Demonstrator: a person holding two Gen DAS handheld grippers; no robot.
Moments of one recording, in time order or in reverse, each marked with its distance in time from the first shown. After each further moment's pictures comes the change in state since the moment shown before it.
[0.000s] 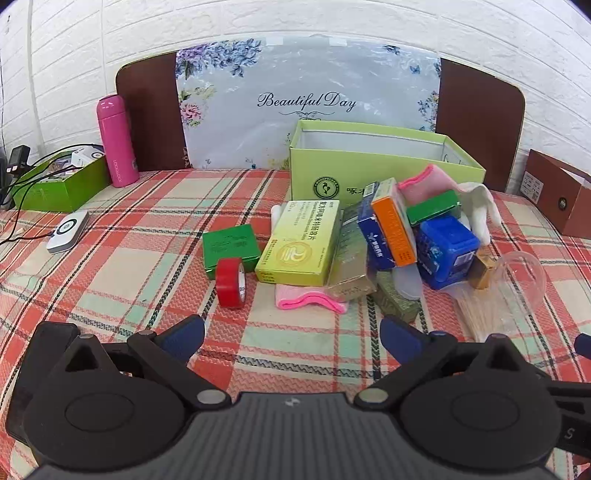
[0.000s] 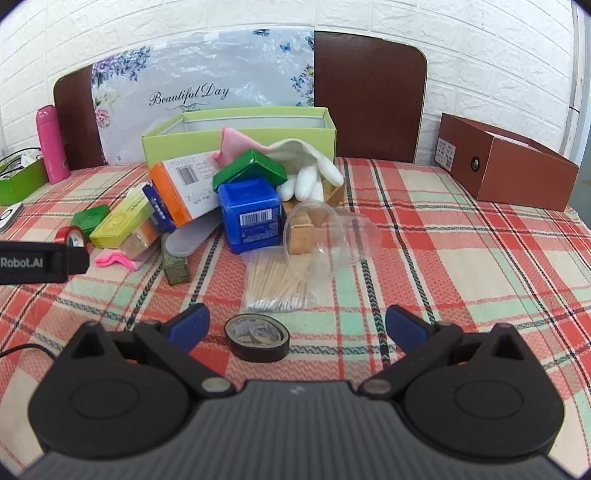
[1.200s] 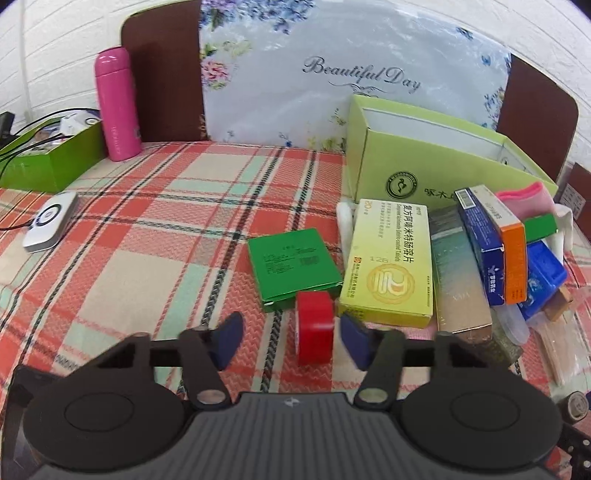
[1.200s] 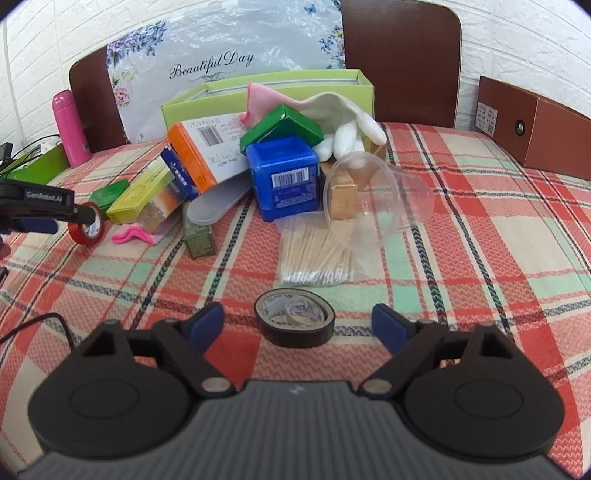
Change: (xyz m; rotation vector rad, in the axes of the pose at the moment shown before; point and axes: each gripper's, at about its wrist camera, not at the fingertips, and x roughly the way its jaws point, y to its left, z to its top) left arm 0.087 0.071 0.031 -0.040 0.090 -0.043; right arm 0.035 0.007 -0.012 0.016 0.084 0.124
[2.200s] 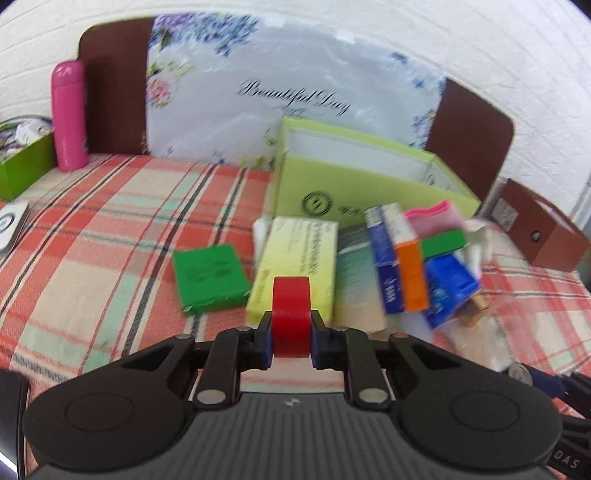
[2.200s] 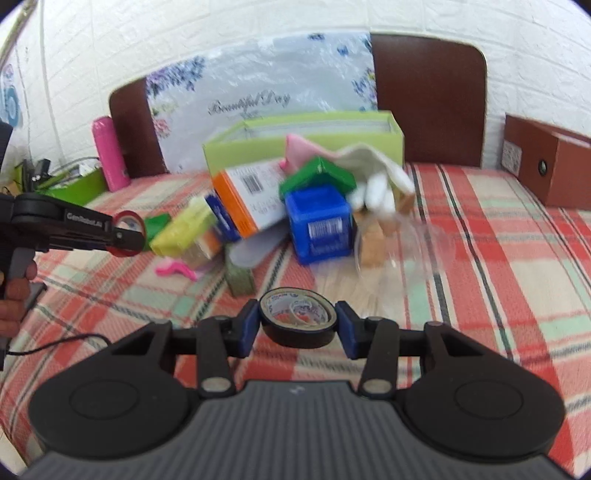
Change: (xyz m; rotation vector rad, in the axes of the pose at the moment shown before) left arm -0.039 -0.027 0.008 -0.009 -0.059 -0.213; right arm -0.028 0.002 0.020 -0.051 -0.129 0.121
